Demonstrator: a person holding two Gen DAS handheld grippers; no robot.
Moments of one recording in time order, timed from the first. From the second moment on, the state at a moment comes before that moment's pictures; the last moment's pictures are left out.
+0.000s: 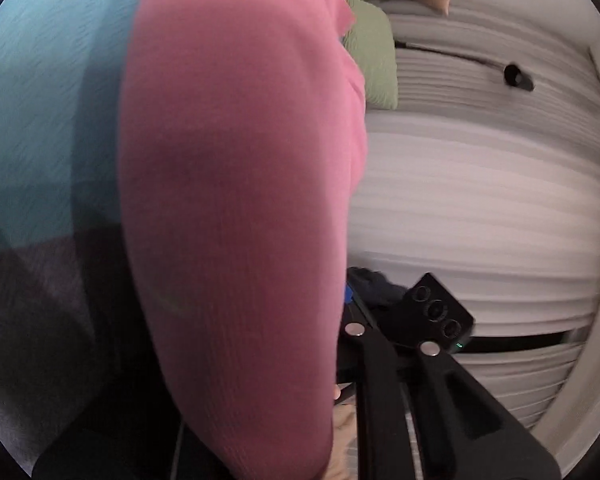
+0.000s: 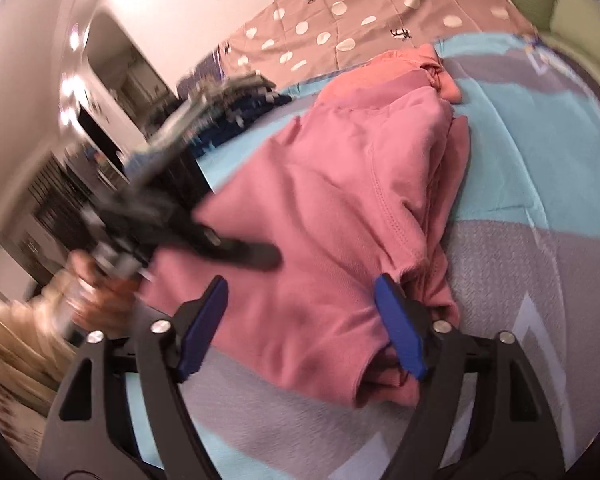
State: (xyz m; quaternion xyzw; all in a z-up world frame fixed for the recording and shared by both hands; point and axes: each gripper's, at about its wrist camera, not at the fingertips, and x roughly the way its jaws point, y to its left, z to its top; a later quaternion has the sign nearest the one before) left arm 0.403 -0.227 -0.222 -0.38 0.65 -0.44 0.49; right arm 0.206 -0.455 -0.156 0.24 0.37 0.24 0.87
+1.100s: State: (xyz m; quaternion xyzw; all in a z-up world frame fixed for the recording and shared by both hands) left arm 0.430 -0.145 -0.151 -0.53 0.55 -0.53 0.38; right arm 0.357 -0.460 -0.215 0.65 0.53 0.18 0.51
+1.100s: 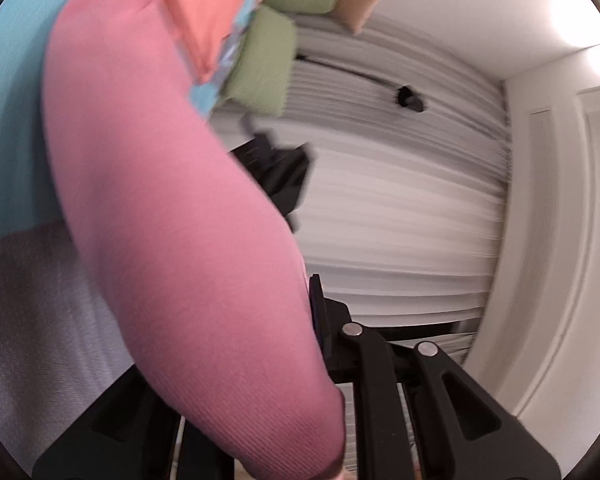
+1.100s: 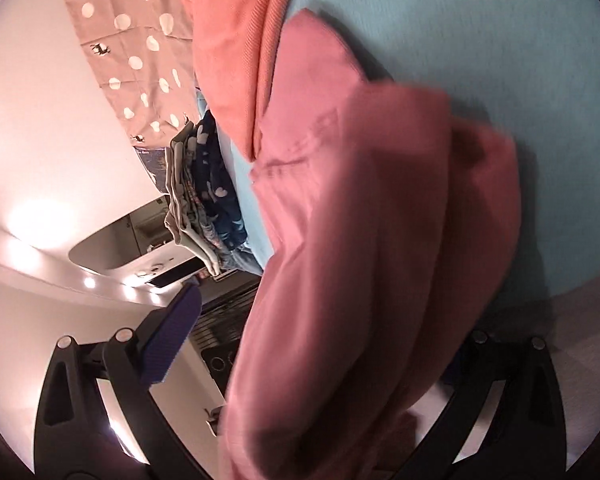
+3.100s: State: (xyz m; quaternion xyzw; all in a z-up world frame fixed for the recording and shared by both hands) left arm 0.701 0.163 -0.136 -0.58 0.41 -0.42 0.57; right arm 0.753 -0.167 -0.120 0.54 0.51 0.35 0.57
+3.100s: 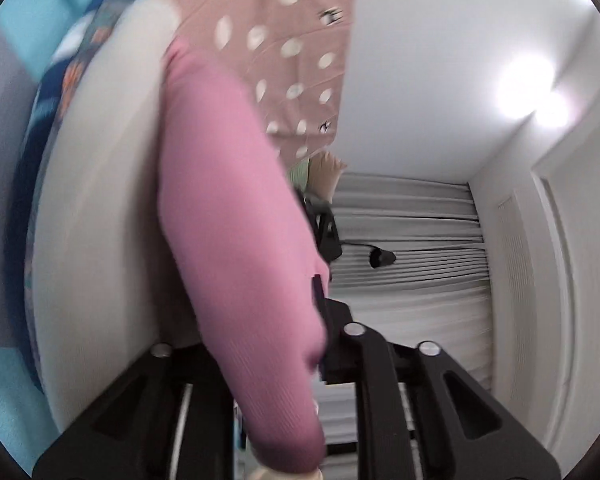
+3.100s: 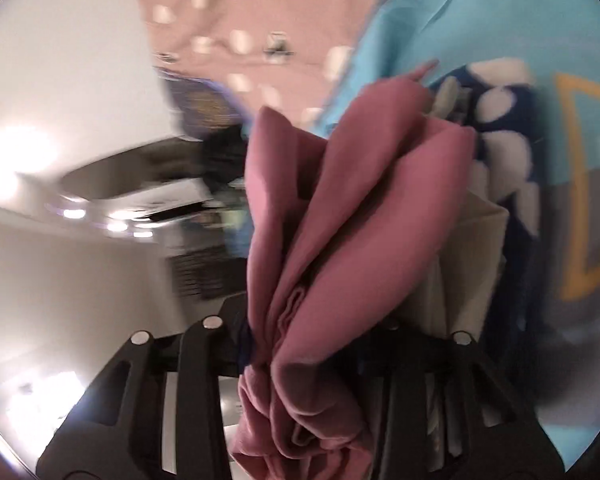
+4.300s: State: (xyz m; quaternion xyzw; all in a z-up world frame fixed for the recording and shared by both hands) left arm 0.683 0.168 -0.100 -0.65 0.35 -0.45 0.50; right arm 0.604 -0.152 -0.004 0.14 0.41 0.42 0.80
